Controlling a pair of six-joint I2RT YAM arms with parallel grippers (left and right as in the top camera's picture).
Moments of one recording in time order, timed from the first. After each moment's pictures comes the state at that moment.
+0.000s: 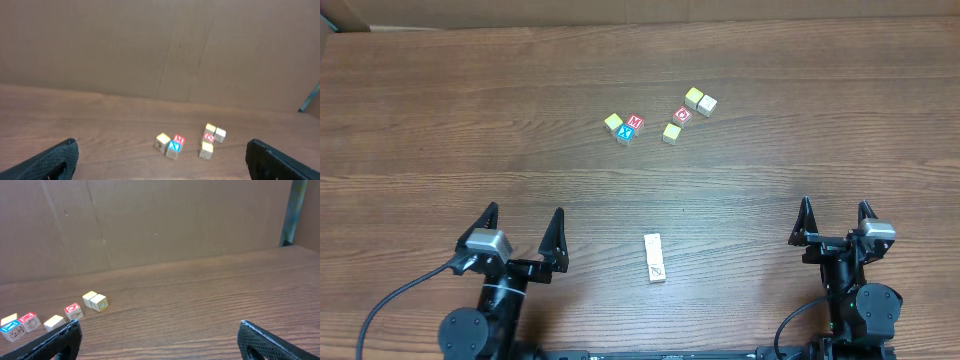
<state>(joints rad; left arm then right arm) -0.06 0.07 0.33 -0.25 0.11 -0.23 -0.07 0.01 0.02 -0.04 -0.04 0.13</state>
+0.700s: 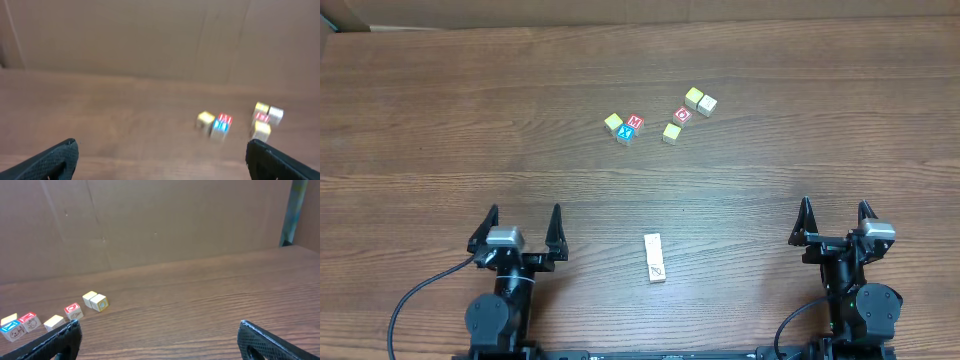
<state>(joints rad) -0.01 0.02 0.01 -0.02 0.03 -0.11 -0.07 0.01 0.02 -0.03 -0.04 0.13</state>
